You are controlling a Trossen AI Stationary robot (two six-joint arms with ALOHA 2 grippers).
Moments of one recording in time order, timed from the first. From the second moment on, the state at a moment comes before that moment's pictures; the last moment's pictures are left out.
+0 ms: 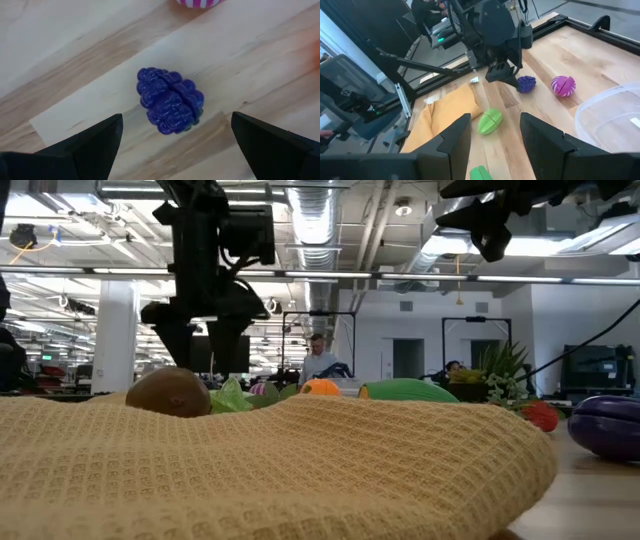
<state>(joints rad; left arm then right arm) 0.17 1.61 1.04 -0.85 -0.16 -0.87 0.02 0.82 0.65 -0.13 0.00 0.40</state>
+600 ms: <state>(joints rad) 0.22 1.64 1.04 -0.77 -0.17 -0.77 0.02 0.82 0.65 -0.13 0.00 0.39</state>
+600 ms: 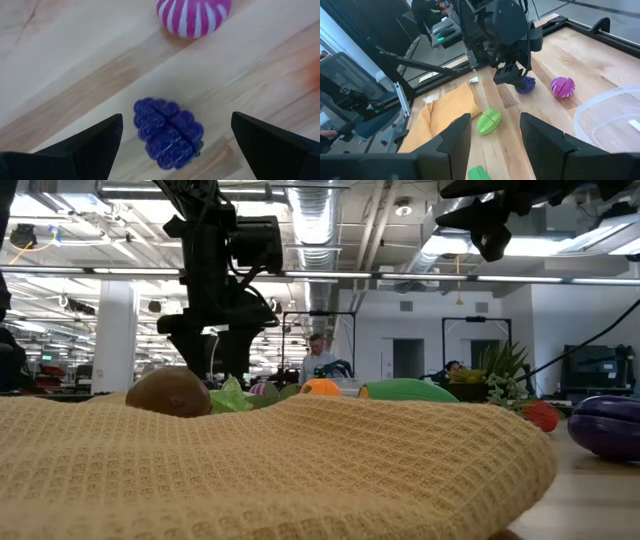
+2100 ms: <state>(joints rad) 0.23 1.64 0.96 -0.68 -0.11 -0.87 0.00 0.82 0.65 -0.13 0.00 0.38</state>
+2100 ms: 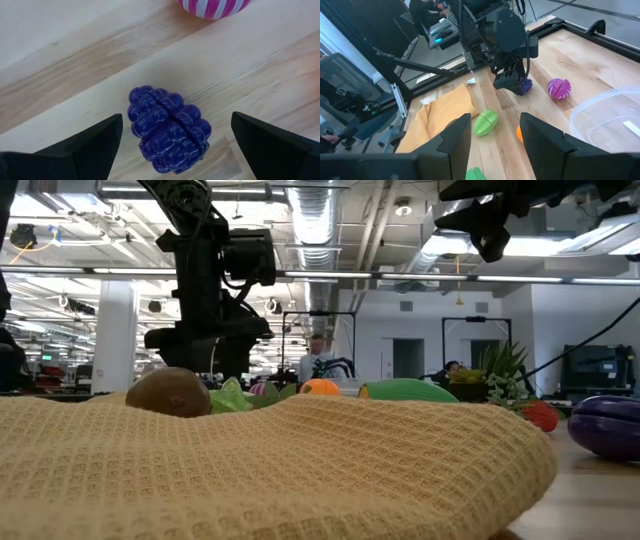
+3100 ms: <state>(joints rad) 0.18 1.76 0.96 -0.61 -0.14 -0.88 0.01 0.82 0.65 -0.13 0.00 0.39</state>
